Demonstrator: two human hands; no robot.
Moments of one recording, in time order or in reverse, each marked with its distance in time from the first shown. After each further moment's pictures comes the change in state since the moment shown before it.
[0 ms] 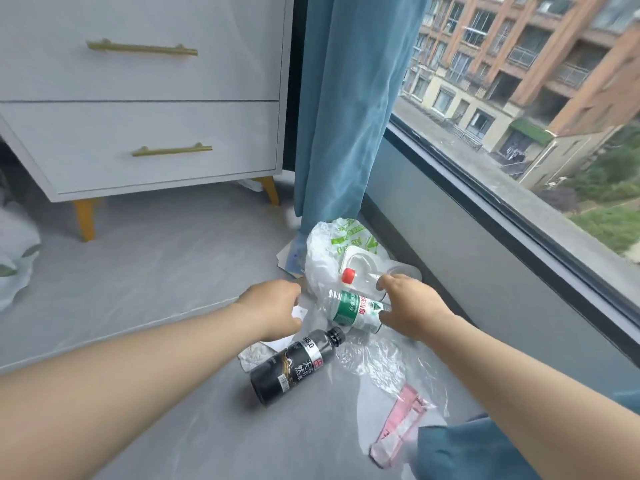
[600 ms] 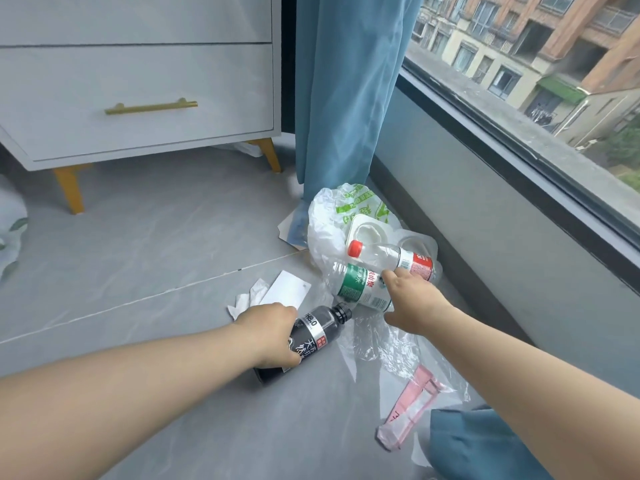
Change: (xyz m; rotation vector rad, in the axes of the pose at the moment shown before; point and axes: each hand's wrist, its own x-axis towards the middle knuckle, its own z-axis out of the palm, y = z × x) left_hand 0.001 0.002 0.068 0.108 -0.199 -0.042; right_hand 0.020 0.012 0.064 -0.049 -0.129 -0.041
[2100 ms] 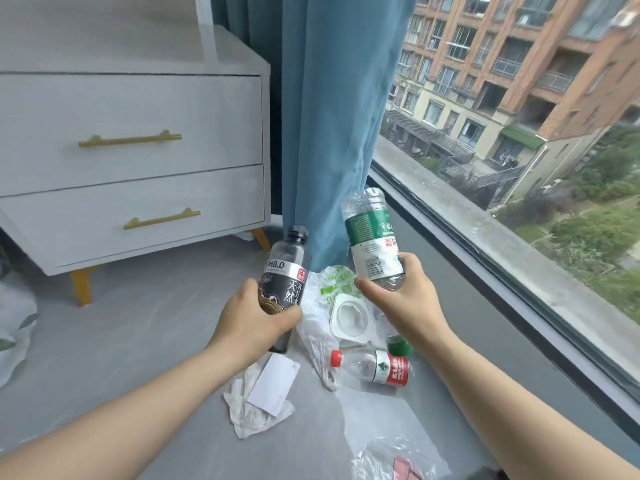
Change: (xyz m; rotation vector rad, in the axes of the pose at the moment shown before) left_hand -0.040 -0.004 -0.147 -0.905 0.584 -0.178; right_hand -0.044 -0.015 -0.164 1.084 0.549 0.191
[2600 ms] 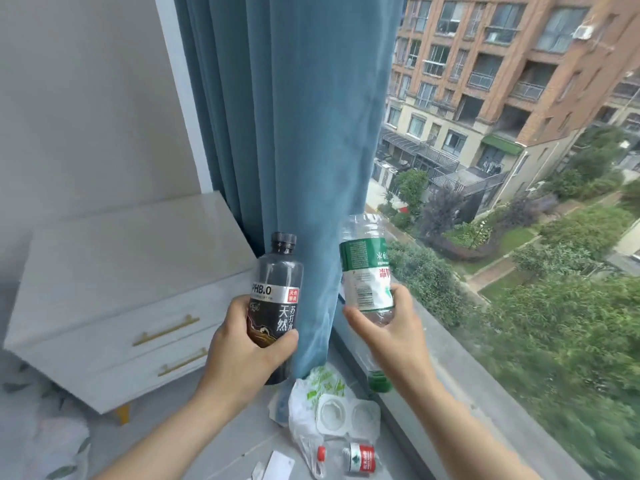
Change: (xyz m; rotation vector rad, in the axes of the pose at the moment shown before) left_hand -0.016 0.292 -0.207 -0.238 0.076 0.107; right_hand 0.040 -0.277 -0.176 0.201 0.114 -0.031
